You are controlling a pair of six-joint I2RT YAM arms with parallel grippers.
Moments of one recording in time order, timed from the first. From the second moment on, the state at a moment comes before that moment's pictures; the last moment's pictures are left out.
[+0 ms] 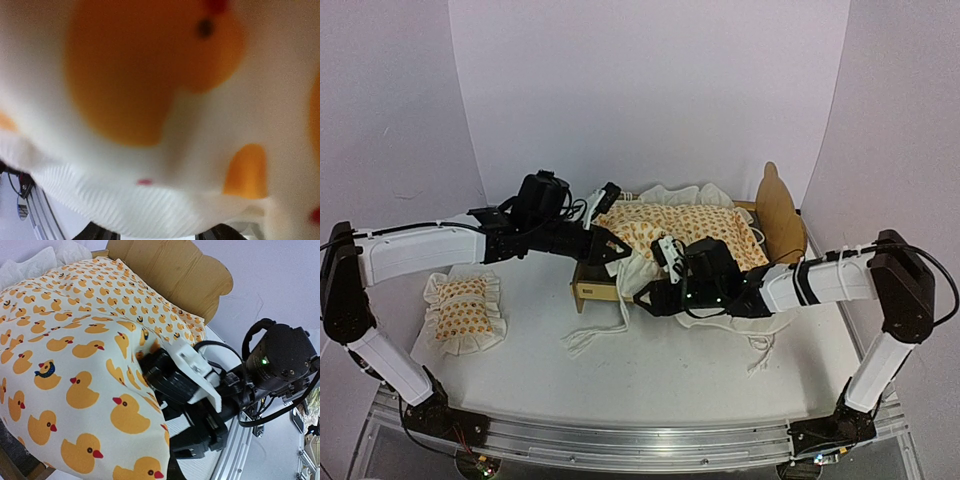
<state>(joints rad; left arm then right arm) -0.78 1.54 1.19 -0.14 0.45 -0.29 0.90 1.72 0.93 0.23 -0.15 0.47</state>
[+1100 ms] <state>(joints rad) -0.77 1.55 1.26 -0.21 0.47 -0.24 0.93 1.79 1.12 0.23 -0.19 0.48</state>
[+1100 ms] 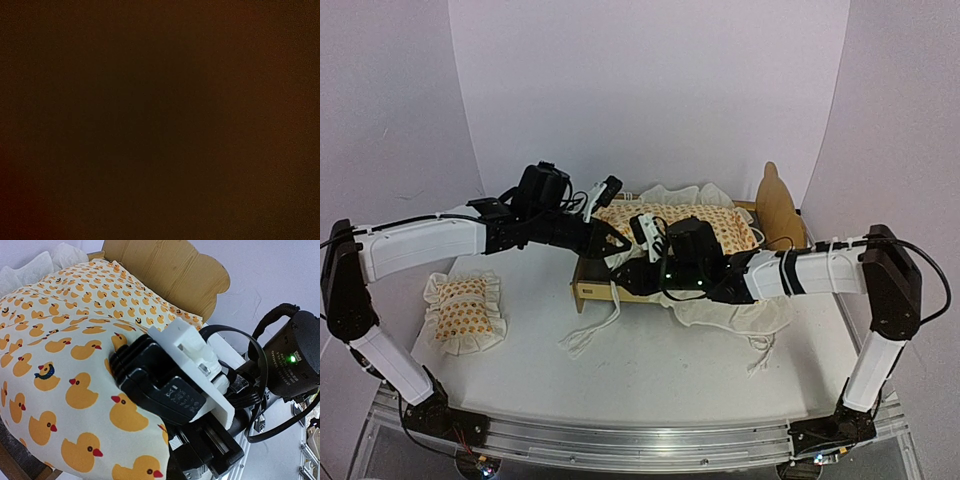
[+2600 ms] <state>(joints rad) -0.69 1.31 0.60 0.43 0.56 -0.44 0.82 1.87 1.25 0.20 -0.72 0.94</state>
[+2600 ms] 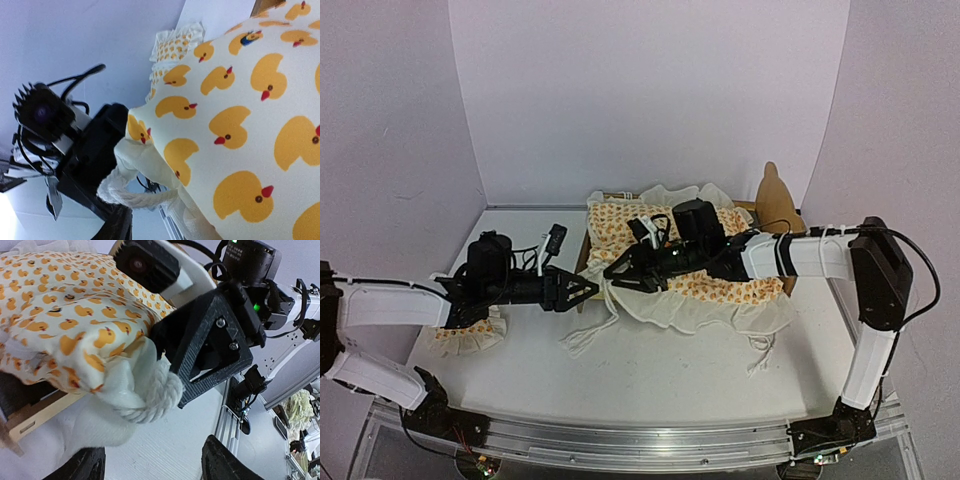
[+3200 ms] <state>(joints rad) -0.51 1.16 0.43 0.33 0.62 -0.57 0.95 1.76 1.35 -0.56 -0.60 0.35</state>
